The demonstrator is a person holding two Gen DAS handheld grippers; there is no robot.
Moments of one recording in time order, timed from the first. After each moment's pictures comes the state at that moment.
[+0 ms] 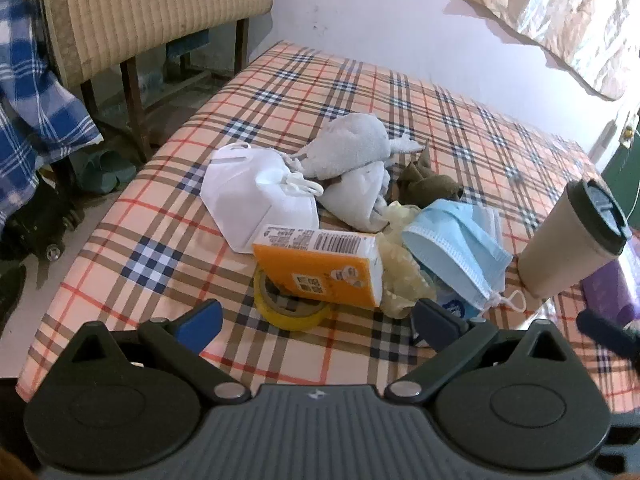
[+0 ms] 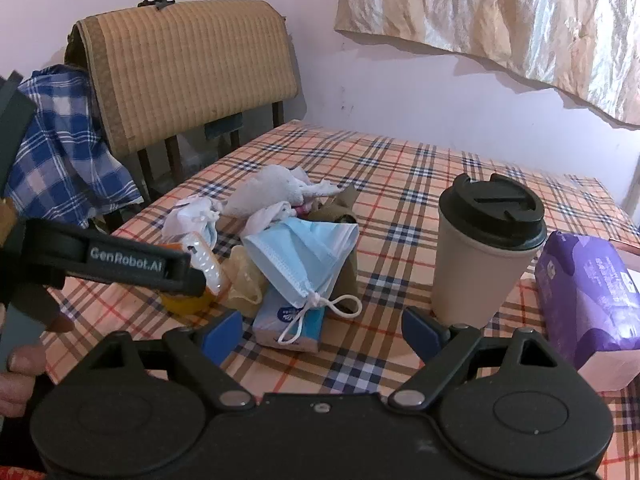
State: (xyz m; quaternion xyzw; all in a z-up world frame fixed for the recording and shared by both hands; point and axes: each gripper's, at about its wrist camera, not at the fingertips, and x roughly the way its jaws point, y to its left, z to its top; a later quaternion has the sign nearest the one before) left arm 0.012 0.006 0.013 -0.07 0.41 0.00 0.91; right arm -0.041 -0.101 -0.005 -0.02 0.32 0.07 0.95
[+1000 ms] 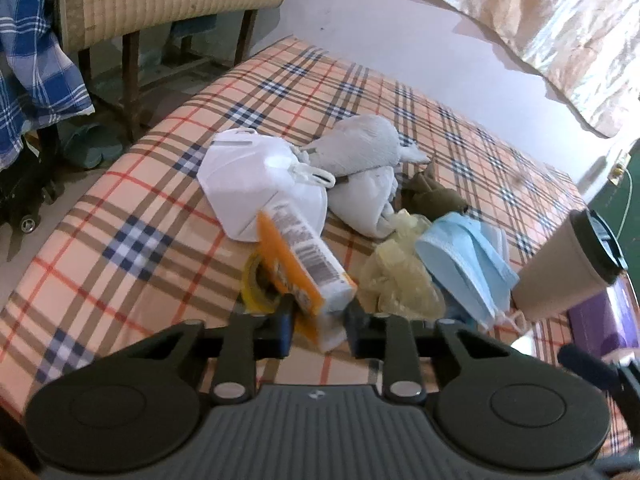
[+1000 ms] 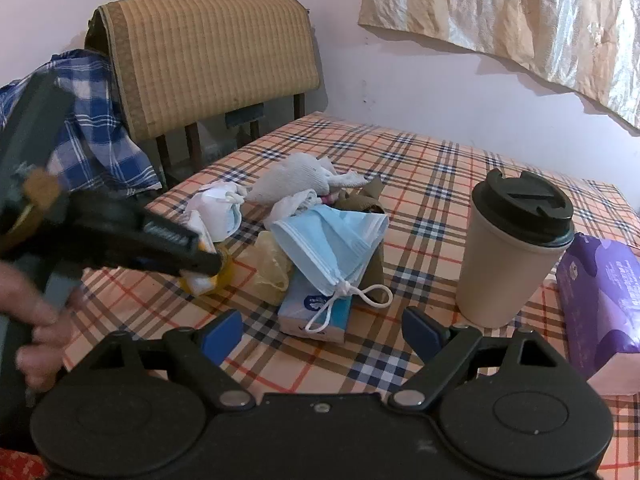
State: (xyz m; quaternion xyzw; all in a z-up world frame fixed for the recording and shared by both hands) left arm 0.008 0.029 -0.006 -0.13 0.41 -0.03 0.90; right arm -0.043 -0.092 -0.009 -0.03 0.32 0.10 0.94
